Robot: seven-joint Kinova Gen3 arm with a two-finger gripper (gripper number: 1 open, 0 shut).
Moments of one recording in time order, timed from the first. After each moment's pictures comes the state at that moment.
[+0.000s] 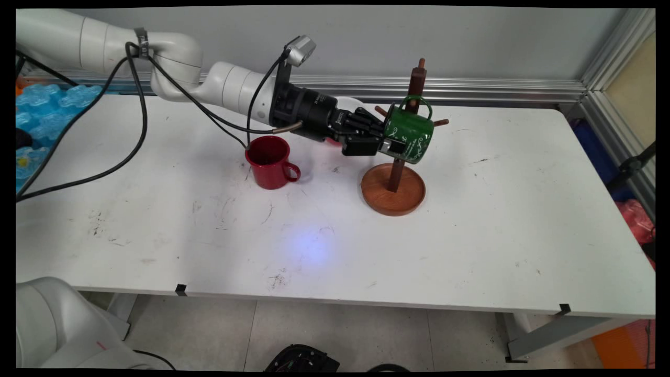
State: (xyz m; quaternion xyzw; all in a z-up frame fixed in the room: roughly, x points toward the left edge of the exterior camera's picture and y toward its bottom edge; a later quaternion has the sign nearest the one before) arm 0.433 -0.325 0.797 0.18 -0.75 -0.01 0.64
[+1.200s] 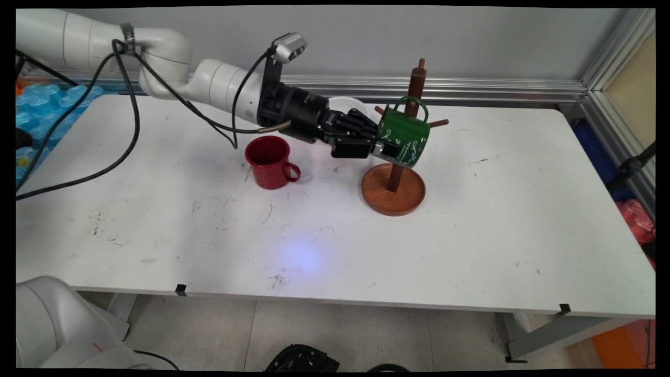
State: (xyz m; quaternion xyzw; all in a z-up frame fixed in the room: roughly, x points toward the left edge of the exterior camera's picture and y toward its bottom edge) arm 0.440 -0.308 0.809 0.17 -0.75 -0.03 0.64
